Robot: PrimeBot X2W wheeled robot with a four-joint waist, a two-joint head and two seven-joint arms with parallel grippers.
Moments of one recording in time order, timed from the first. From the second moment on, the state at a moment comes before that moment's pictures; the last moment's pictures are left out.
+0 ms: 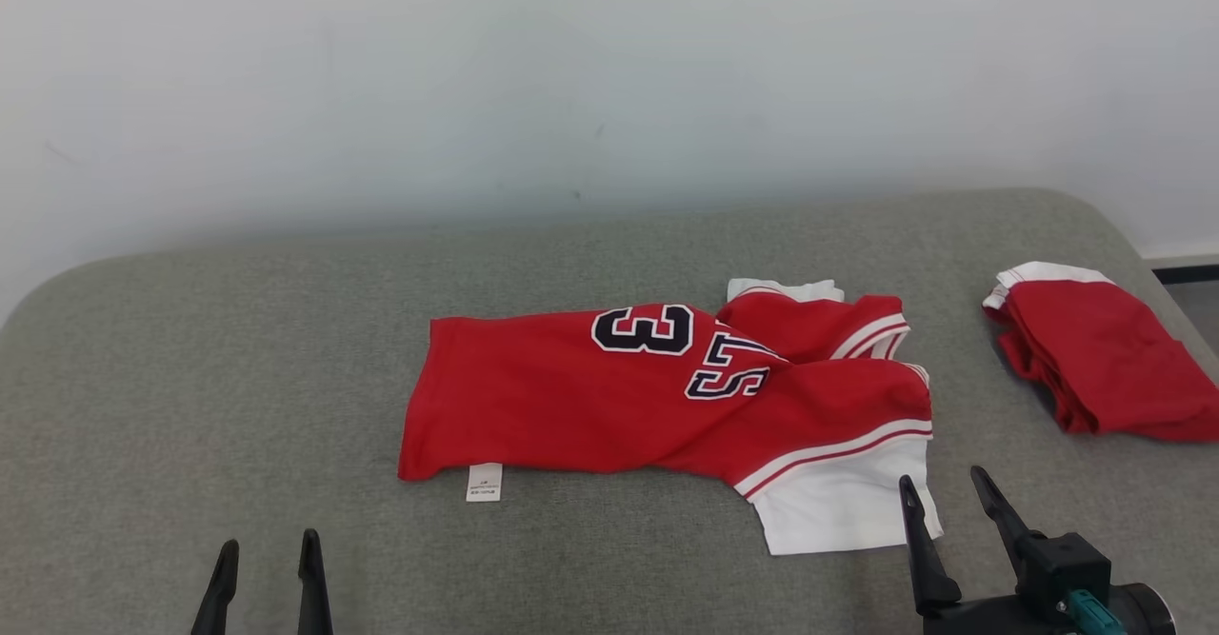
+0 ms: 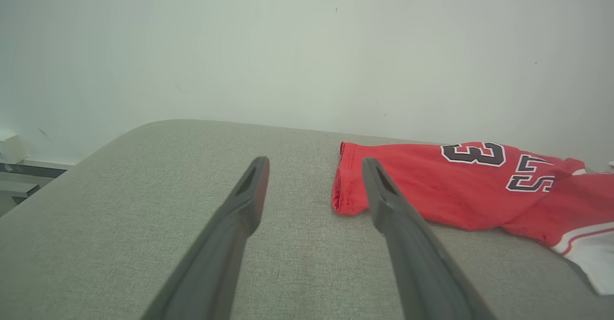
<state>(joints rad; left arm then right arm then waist) 0.12 0.06 0.05 0.06 -0.18 -0.03 -0.26 -0.05 -0.07 0.00 0.30 0.03 0.13 -0.19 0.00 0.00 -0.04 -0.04</state>
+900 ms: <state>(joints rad) 0.13 0.05 0.09 0.14 -0.17 -0.05 -0.26 0.00 -0.07 0.04 0.28 0.05 0.13 -0.18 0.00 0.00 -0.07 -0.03</state>
